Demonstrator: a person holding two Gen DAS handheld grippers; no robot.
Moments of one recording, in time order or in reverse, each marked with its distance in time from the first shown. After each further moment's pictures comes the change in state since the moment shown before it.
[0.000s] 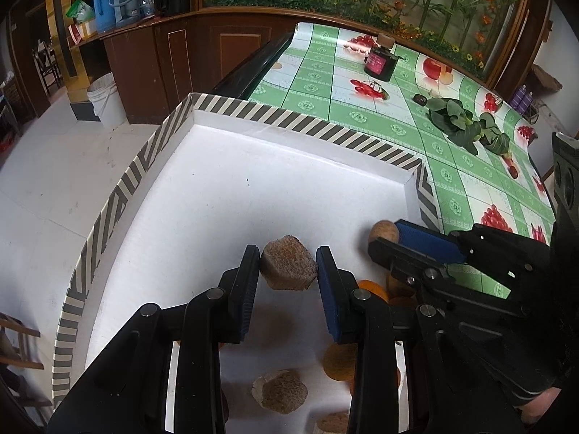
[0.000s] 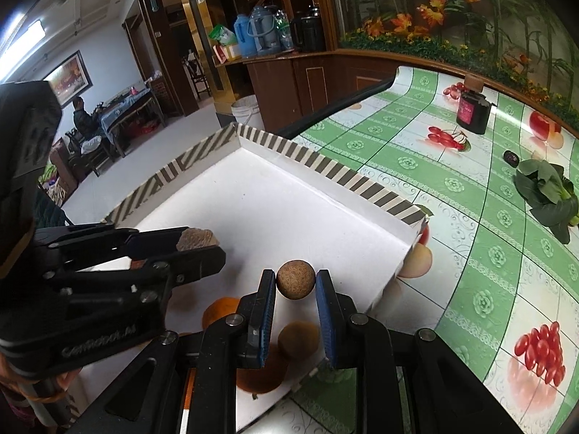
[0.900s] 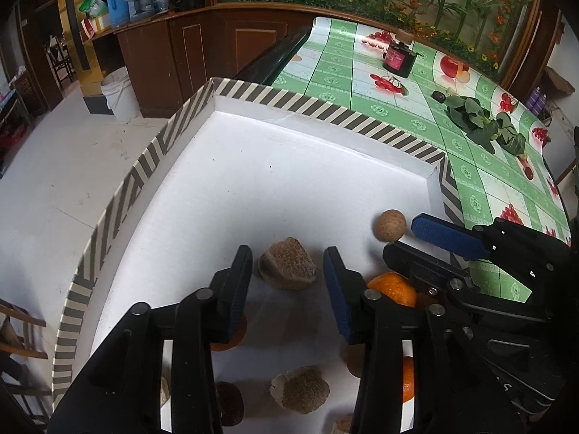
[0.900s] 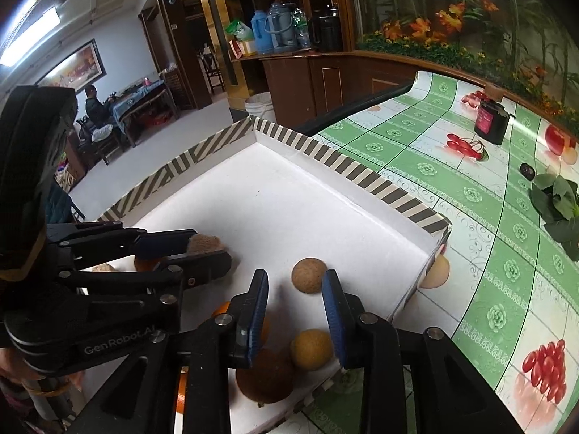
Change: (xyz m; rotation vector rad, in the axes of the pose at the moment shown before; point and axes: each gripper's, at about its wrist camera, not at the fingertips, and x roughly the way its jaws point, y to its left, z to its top) left arm 0.005 0.007 -0.007 -0.023 0.001 0.057; right arm 0.001 0.007 -0.002 -0.049 -0.012 0.045
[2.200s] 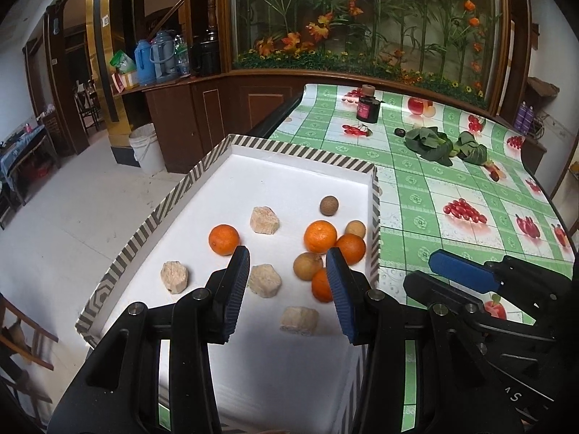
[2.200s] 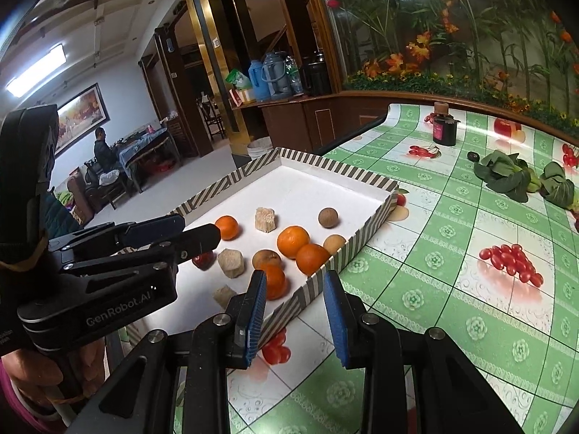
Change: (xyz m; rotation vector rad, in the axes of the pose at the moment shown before) left arm -0.111 -0.049 -0.086 0.030 -0.271 0.081; right arm -0.117 0.035 -0.089 0.067 -0.195 0.001
